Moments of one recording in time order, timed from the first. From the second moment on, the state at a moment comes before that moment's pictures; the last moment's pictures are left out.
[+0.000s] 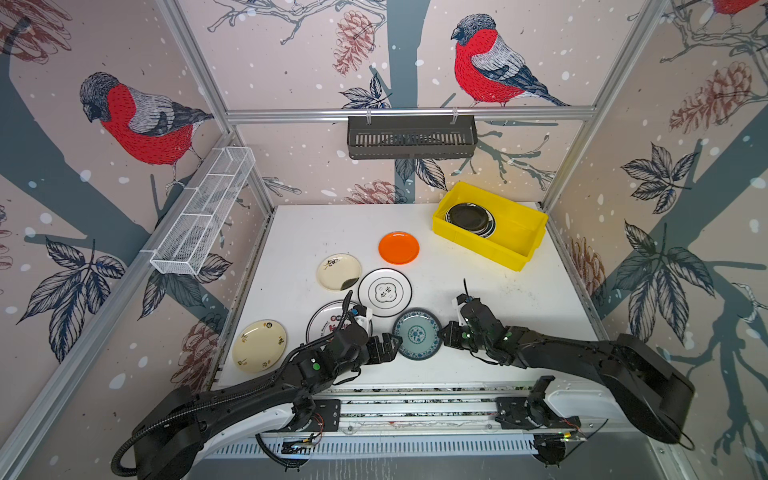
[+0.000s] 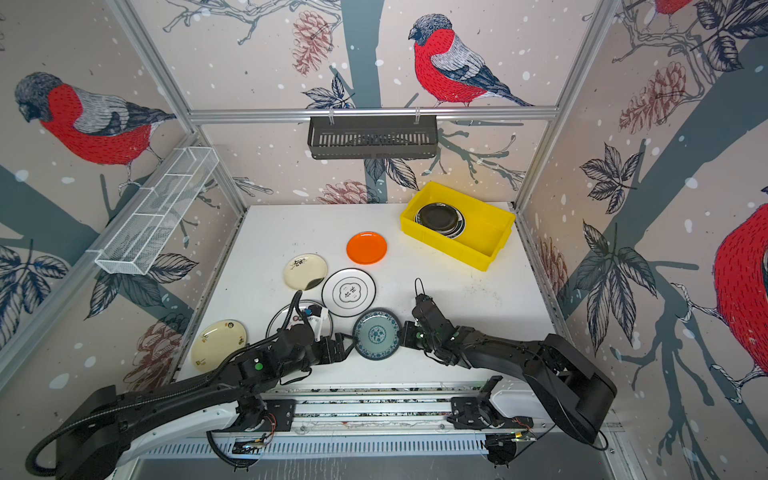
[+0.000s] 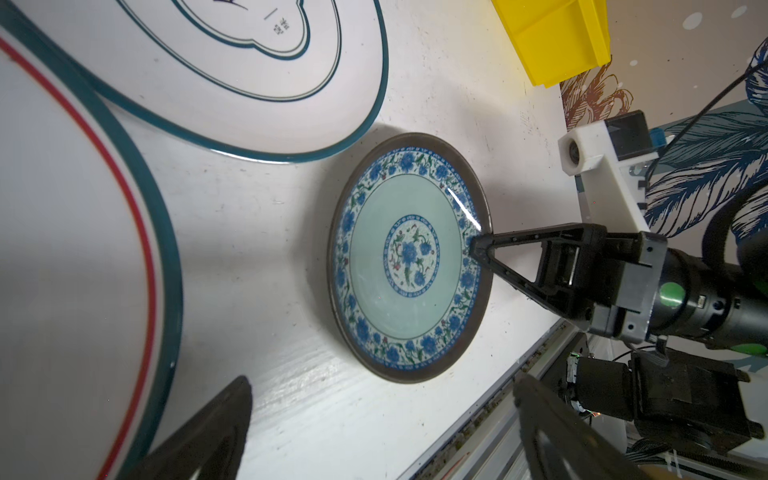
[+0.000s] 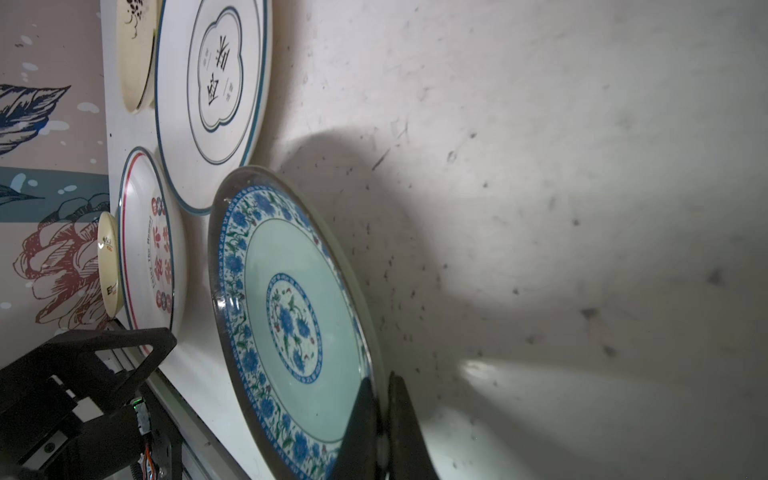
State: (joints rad) left arm -0.96 0.85 0.24 -0.01 0.00 -0.99; right arm 0.77 1.24 0.36 0.08 -0.19 0.91
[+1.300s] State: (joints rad) left arm -0.74 1.15 0.70 0.03 0.03 -0.62; right arm 0.09 1.54 1.10 -0.08 -0.28 0.85
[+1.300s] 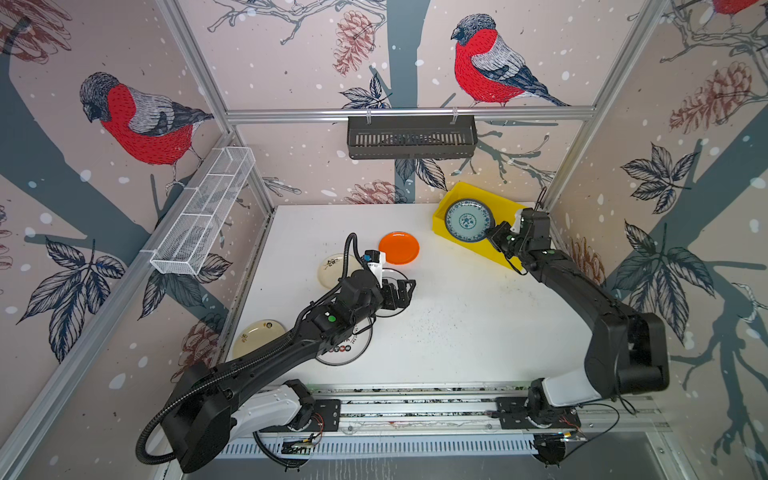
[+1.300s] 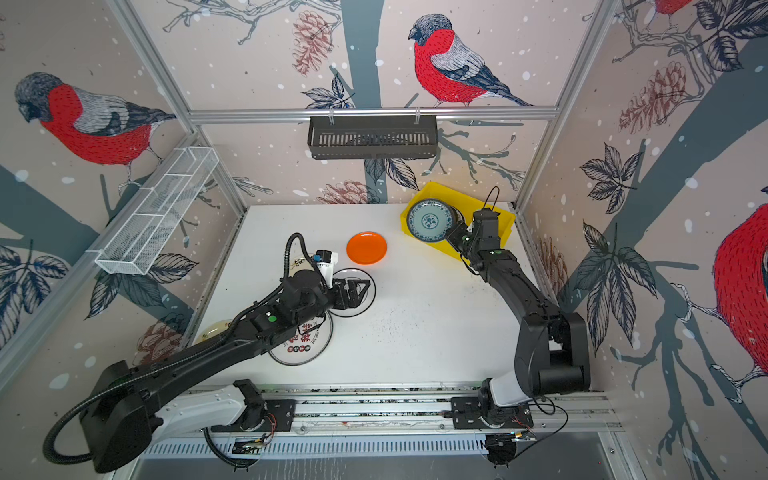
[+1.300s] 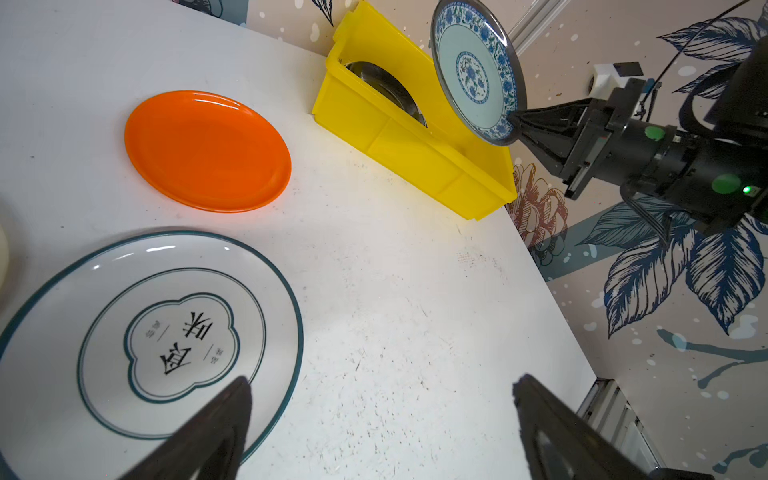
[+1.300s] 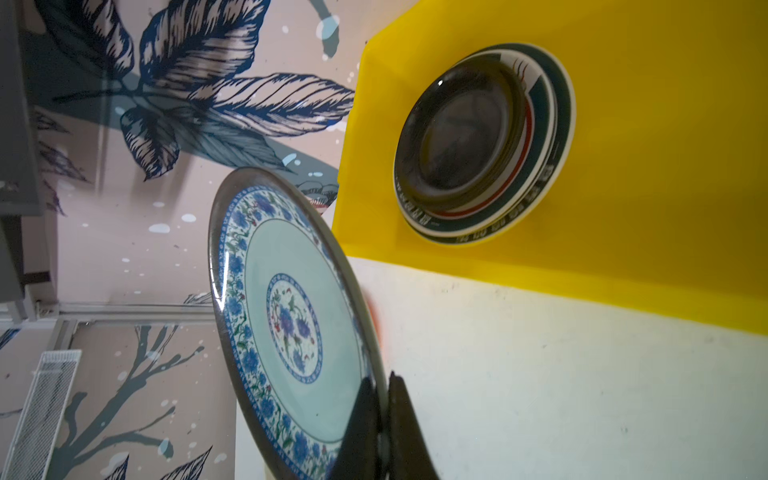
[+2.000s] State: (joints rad) left arm -0.54 1.28 0.74 0.09 0.29 -0.57; right arm 0.04 2.15 1.68 -0.18 -0.17 0.81
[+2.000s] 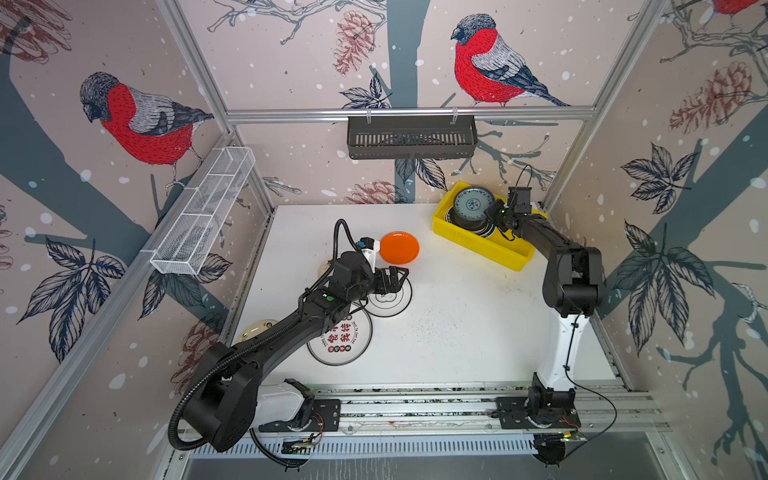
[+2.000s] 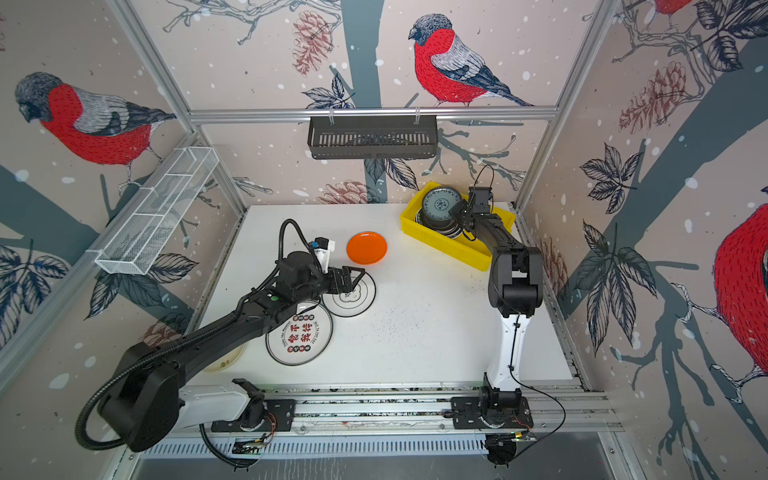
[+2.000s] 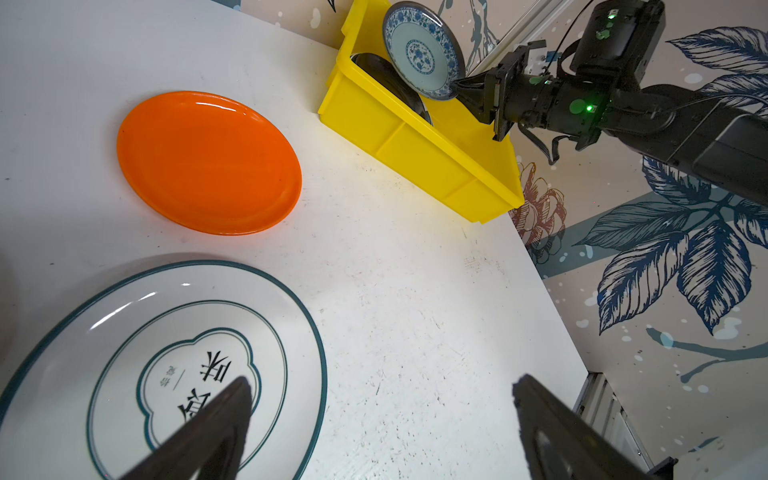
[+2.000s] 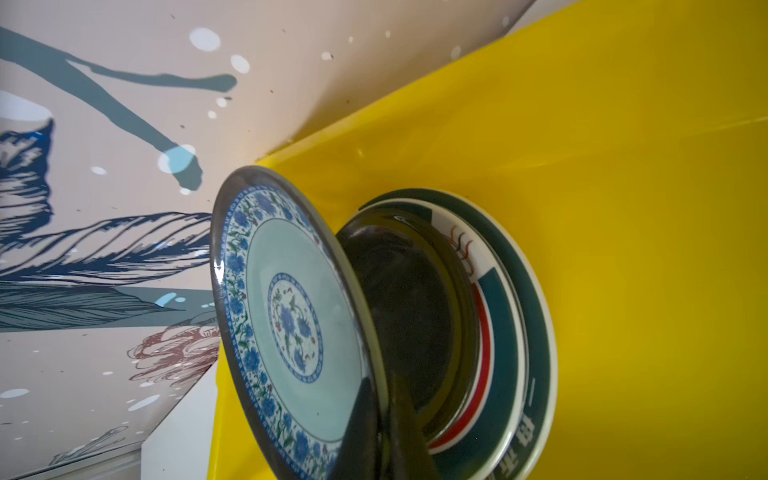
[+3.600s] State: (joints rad) left arm -0.47 1.13 0.69 0.02 0.25 -0.54; right arm 0.19 1.34 1.07 -0.13 -0.21 0.71
